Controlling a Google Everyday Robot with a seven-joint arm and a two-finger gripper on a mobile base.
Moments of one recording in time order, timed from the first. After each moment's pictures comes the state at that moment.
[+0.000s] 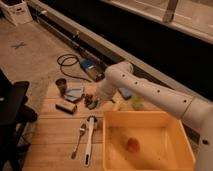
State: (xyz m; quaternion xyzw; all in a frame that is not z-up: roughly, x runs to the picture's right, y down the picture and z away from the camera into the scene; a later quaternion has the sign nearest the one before) arm -0.038 0.070 0.780 -0.21 -0.28 -0.21 0.91
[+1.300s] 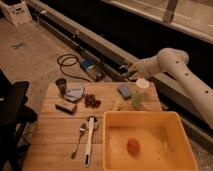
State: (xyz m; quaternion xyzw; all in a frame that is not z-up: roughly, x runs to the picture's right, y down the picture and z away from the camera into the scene) arm 0.162 -0.086 0.784 -0.02 -0.26 -0.07 0.96
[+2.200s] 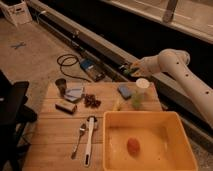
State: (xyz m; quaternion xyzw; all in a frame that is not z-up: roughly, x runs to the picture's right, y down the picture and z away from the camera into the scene) arm 0.173 -0.105 0.791 0.01 -0.23 -0.05 0.97
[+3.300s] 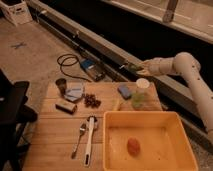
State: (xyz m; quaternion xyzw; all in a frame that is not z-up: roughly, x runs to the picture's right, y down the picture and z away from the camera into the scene) arm 0.224 -0.113 0.818 0.01 -0.31 0.11 0.94
